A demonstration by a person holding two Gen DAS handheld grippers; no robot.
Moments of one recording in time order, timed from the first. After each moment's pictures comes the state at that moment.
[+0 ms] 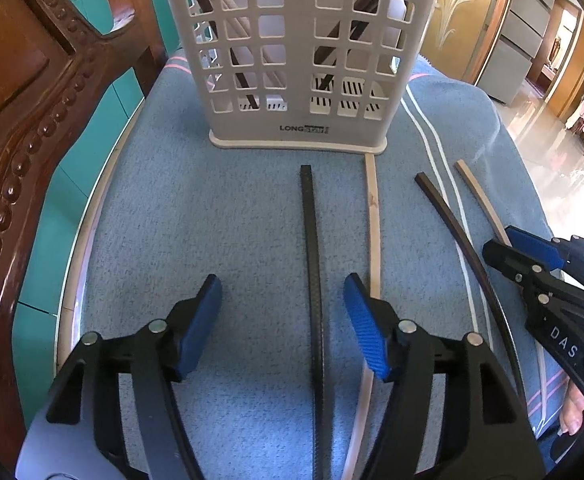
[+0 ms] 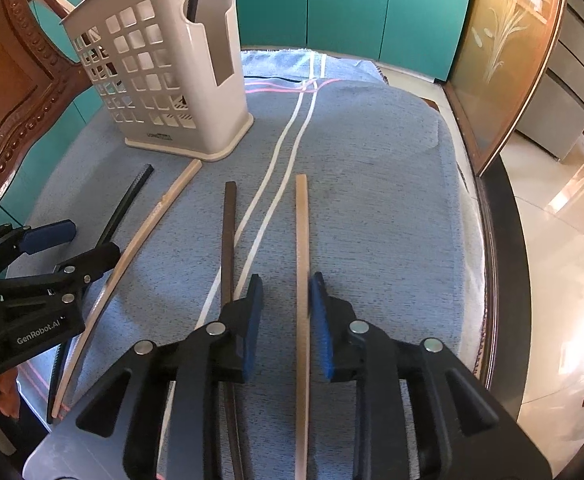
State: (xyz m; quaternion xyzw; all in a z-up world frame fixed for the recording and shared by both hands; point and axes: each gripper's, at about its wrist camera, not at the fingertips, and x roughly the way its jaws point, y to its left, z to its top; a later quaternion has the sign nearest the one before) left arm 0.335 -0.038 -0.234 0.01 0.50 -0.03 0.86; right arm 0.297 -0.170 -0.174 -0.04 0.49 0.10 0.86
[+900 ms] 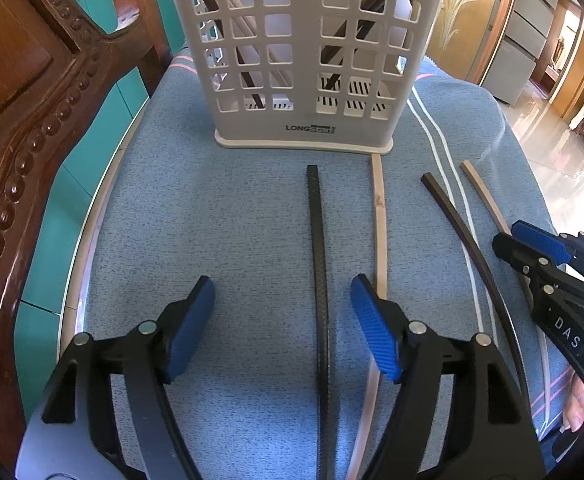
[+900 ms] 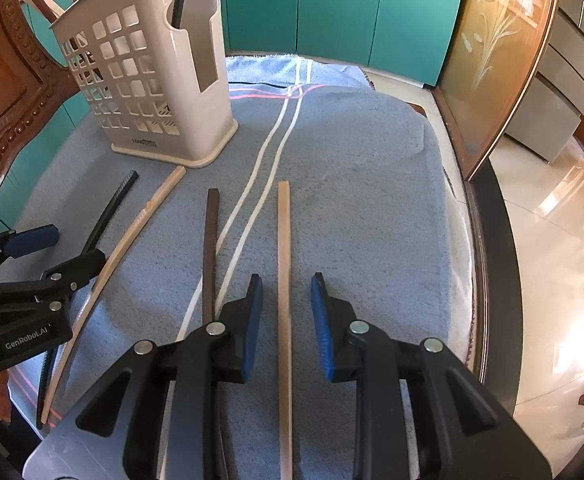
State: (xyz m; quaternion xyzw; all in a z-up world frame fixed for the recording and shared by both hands) left arm 0.336 -0.032 -0.237 0.01 0.50 -0.02 0.86; right arm 0.299 -0.176 -0.175 -0.05 0.48 0.08 0.87
